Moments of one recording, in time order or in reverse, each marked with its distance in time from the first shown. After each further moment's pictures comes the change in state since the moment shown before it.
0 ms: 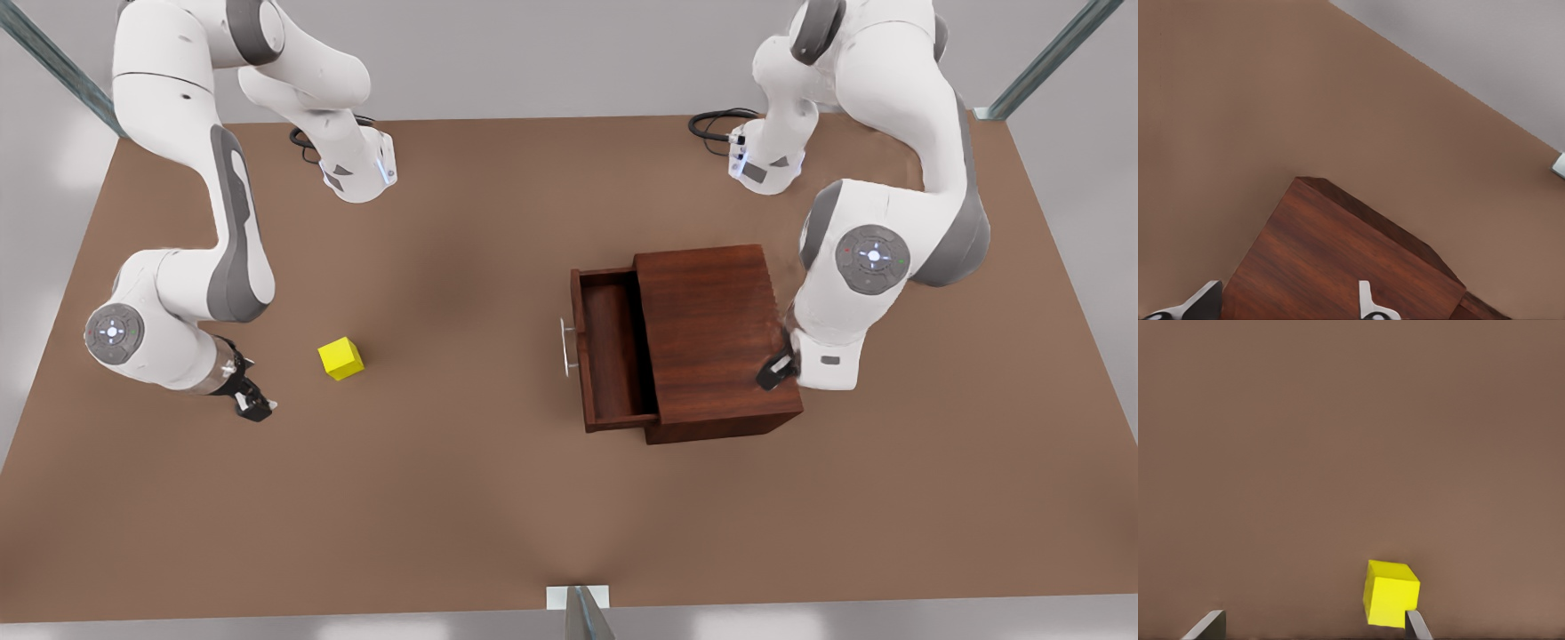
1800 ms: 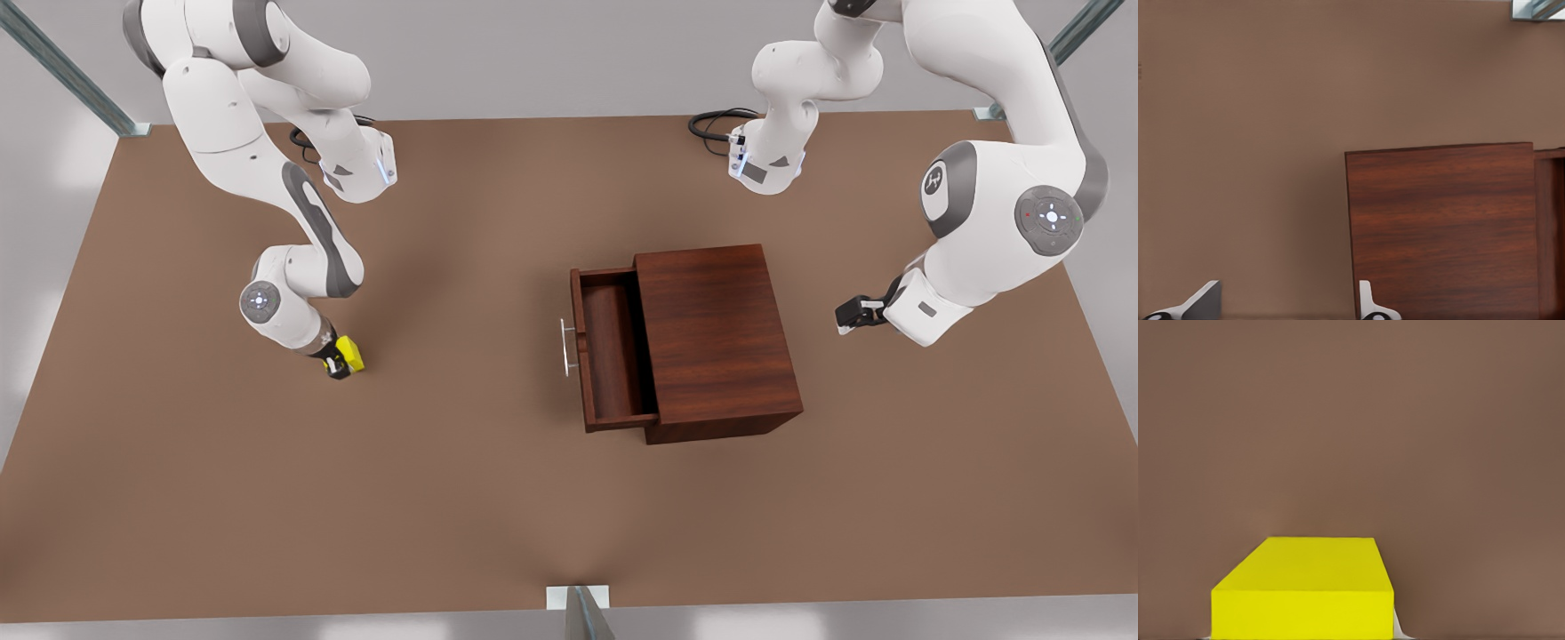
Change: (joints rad) left arm 0.118 -0.152 0.010 -0.162 -0.117 0.040 0.831; right arm 0.025 0.015 0.017 -0.698 0.072 0.772 0.141
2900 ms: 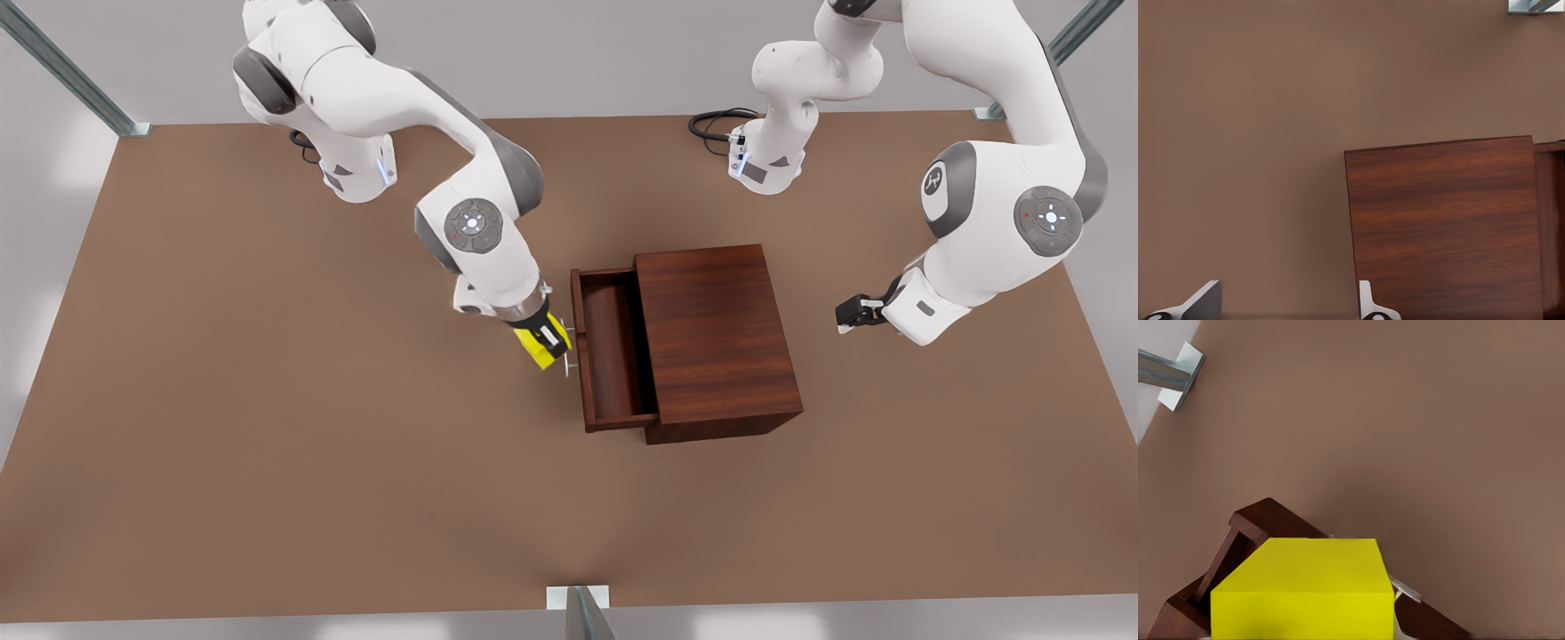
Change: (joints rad) left arm 0.000 0.000 0.000 -0.001 0.001 -0.001 0.026; right arm 0.580 0.206 0.095 1.135 0.000 -0.711 0.496
